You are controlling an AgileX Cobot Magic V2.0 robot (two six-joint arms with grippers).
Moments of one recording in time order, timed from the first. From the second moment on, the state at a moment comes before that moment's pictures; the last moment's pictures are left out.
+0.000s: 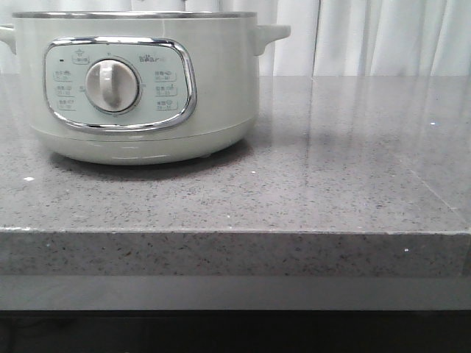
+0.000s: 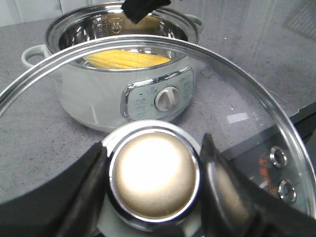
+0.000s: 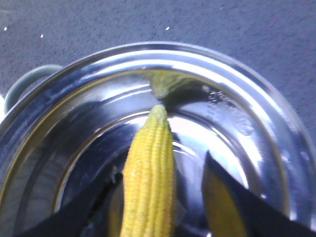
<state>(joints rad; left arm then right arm) -0.42 0.31 -0.76 -0.19 0.88 0.21 0.54 1.89 -1.92 0.33 0.74 -0.18</state>
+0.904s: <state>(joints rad) -0.42 0.31 -0.76 -0.19 0.88 0.21 0.15 1.13 -1.07 0.24 0.46 -0.18</state>
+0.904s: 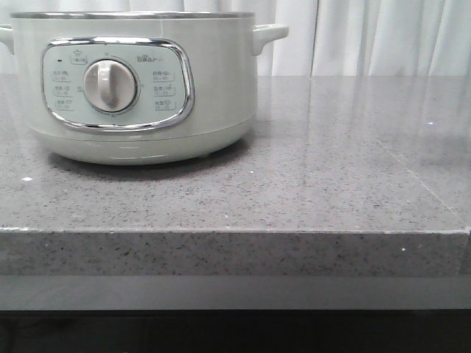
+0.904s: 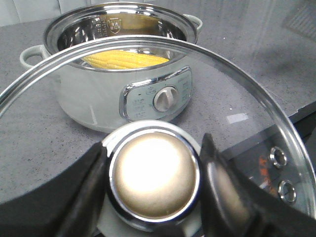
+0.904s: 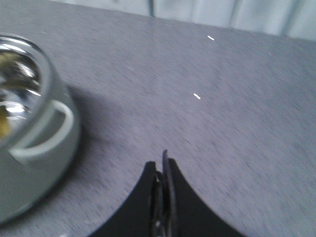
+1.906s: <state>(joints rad) -0.42 0.76 -1.04 -0.18 0.83 0.21 0.13 0.35 -0.35 0.24 0.28 -0.18</state>
